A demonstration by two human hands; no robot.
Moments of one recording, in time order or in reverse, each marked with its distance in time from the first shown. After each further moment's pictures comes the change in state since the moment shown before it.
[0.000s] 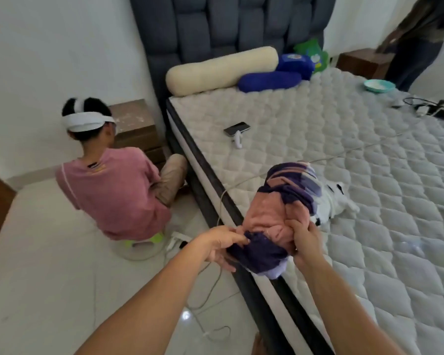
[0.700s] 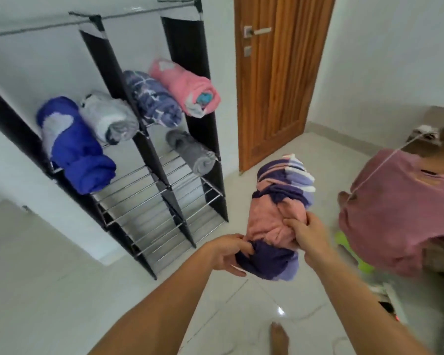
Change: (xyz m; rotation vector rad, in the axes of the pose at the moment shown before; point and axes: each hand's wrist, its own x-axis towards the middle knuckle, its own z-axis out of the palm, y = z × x) left_hand -0.285 -0.399 -0.191 -1.054 0.754 -0.025; right_hand -0.360 0.189 0.367 -0.733 -1.328 -0.201
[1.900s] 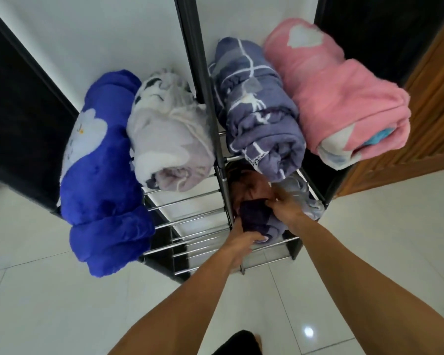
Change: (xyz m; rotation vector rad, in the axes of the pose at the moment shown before) left_hand 0.172 0.111 -0.314 -0.615 0.558 0.285; right_hand 0.293 -0.098 0.433 -0.488 -0.714 -0.096
